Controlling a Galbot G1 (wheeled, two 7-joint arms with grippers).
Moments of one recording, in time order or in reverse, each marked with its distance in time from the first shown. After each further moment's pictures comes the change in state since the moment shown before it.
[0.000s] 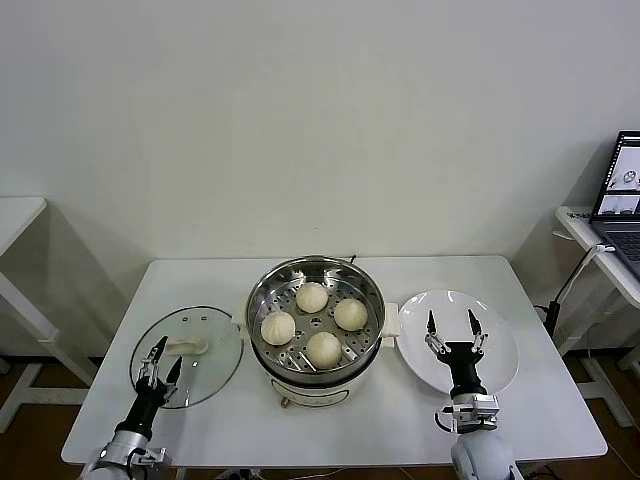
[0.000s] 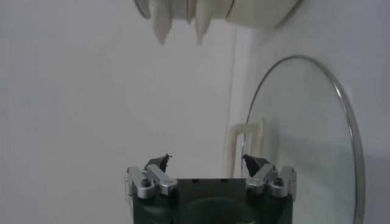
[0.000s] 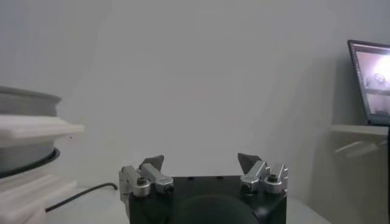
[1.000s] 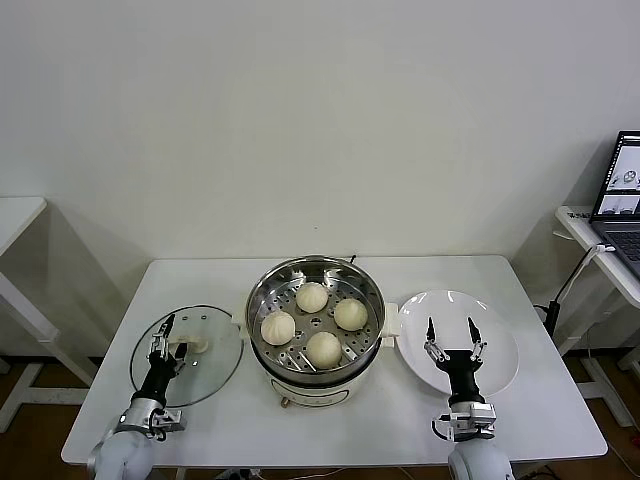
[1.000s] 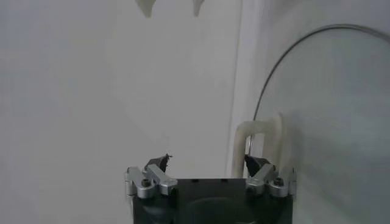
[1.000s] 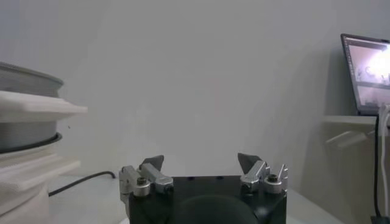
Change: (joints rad) left arm -0.168 -0.010 0.056 0.117 0.021 0.093 0.045; right arm -0.022 0.032 0.016 -0.009 -0.030 0.017 0.002
